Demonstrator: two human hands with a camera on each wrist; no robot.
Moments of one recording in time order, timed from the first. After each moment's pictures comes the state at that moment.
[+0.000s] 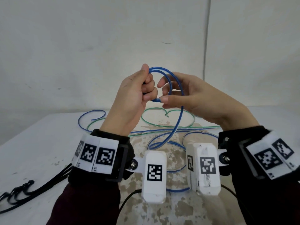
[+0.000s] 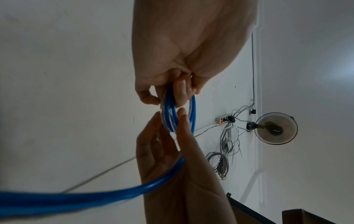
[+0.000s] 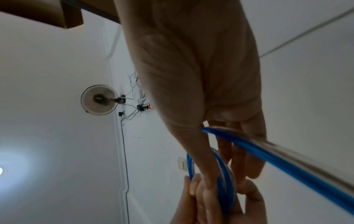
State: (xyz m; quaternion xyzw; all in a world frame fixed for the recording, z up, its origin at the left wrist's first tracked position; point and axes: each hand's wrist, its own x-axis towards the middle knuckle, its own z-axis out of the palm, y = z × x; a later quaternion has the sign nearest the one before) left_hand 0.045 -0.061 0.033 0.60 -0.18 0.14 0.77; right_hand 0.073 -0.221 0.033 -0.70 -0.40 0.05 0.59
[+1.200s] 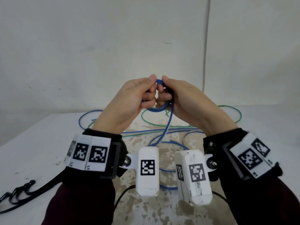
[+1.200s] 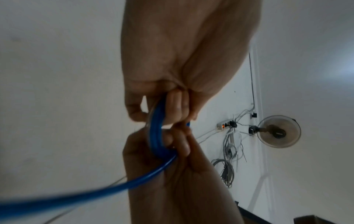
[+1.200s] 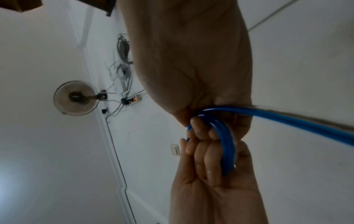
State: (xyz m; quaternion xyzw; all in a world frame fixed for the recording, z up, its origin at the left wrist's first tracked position) left_hand 0.041 -0.051 0.032 0.69 -0.20 0.08 0.69; right_hand 0.072 -0.190 0.028 -0.62 -0.28 0.10 0.73
